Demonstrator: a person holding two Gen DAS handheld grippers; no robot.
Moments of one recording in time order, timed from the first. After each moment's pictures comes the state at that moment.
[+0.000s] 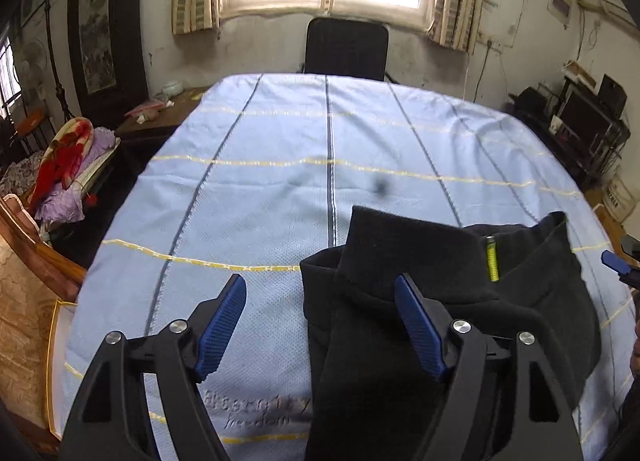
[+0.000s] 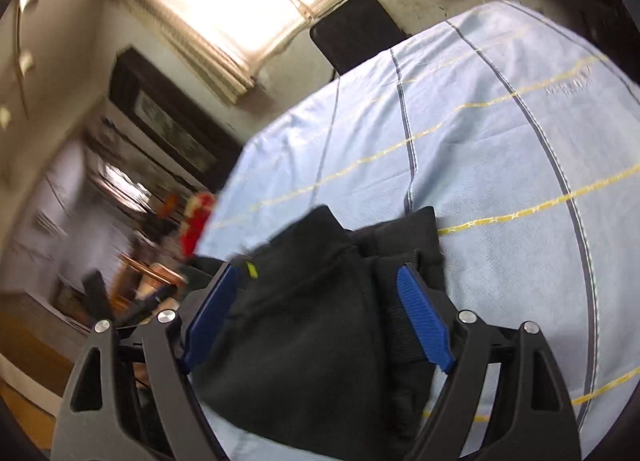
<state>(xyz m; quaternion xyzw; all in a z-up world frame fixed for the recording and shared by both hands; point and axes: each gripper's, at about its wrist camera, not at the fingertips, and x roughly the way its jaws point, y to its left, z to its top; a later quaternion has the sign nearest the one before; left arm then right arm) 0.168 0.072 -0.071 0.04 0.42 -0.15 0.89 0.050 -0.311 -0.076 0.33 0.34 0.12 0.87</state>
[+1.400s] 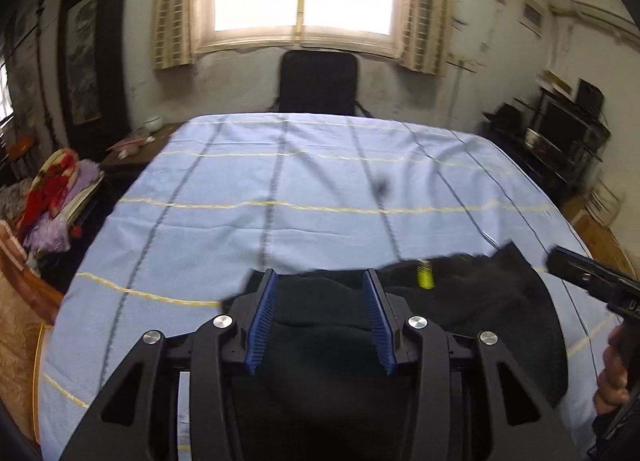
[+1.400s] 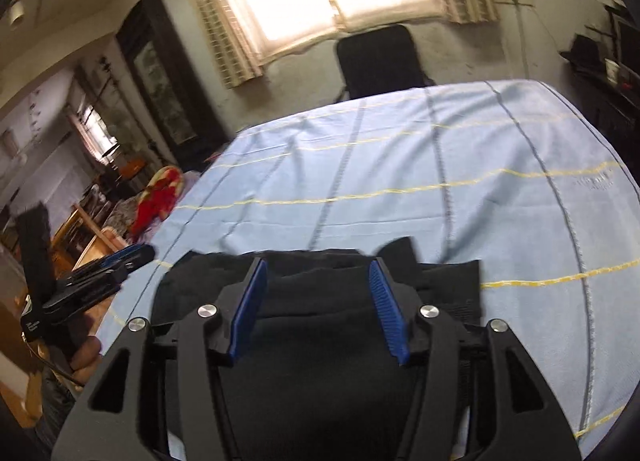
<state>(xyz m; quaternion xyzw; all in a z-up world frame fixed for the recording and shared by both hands) 0.135 0.004 -0.040 0.04 0.36 -0.19 0.91 0.068 -0.220 -0.037 0.19 0.31 0.10 0.93</state>
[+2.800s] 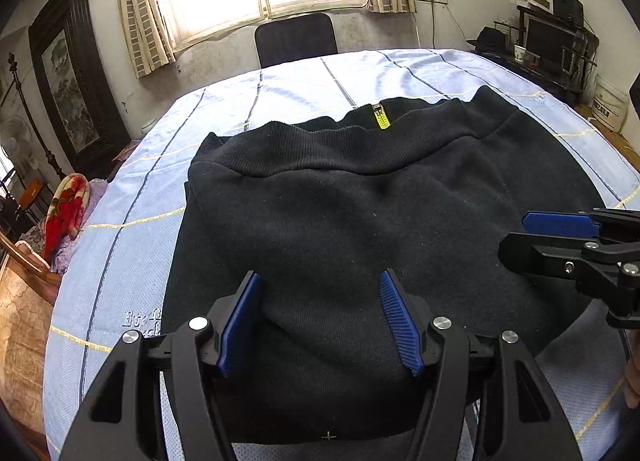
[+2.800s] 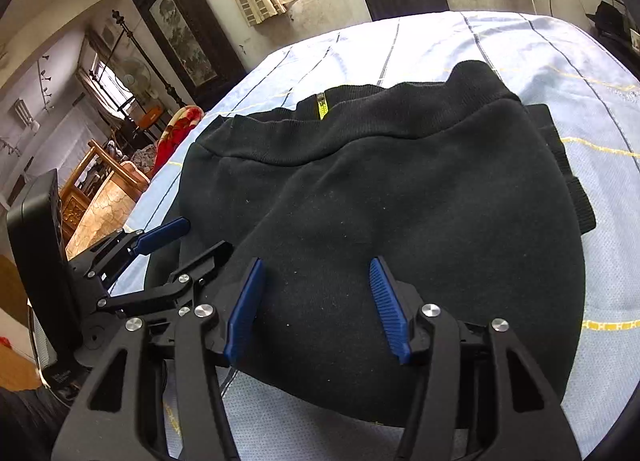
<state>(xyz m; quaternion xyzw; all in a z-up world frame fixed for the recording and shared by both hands) 0.054 -0.014 -0.124 0.16 0.38 -0.17 0.90 0.017 -0.160 -0.110 0.19 0.39 0.14 0.89</state>
